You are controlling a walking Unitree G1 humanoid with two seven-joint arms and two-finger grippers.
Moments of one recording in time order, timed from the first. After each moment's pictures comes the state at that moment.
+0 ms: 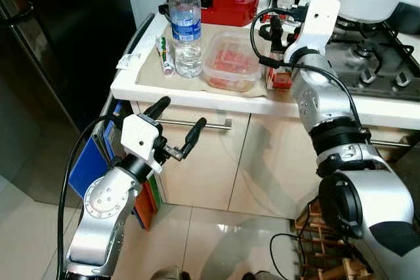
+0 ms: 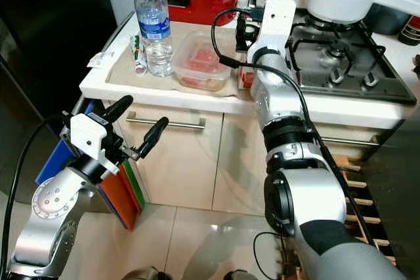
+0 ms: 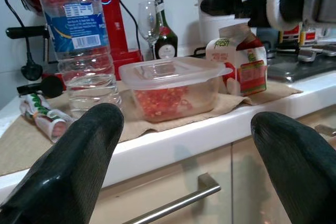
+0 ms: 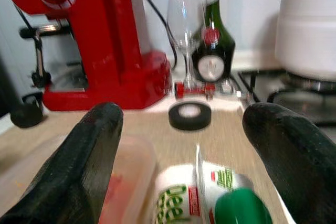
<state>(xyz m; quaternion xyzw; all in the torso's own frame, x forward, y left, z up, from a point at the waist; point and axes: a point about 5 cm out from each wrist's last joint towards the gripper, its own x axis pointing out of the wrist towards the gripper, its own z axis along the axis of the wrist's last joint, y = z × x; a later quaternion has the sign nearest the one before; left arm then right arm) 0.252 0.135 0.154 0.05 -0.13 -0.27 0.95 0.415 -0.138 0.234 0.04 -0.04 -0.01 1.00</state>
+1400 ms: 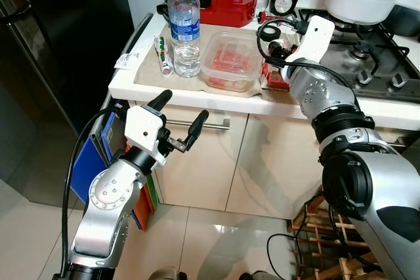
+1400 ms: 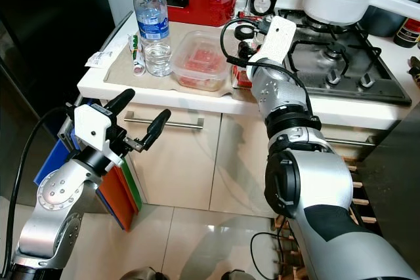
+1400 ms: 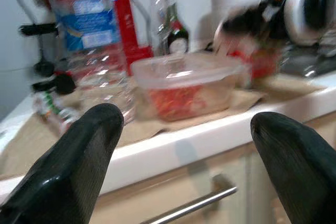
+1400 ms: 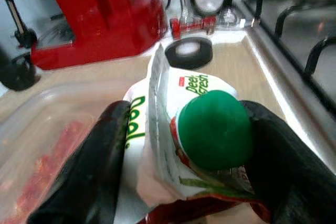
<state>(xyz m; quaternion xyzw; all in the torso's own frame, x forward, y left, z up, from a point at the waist) 0.264 0.135 0.157 0.08 -0.11 -0.24 0.96 0.420 -0.141 0.220 0.10 0.04 -0.02 0.99</state>
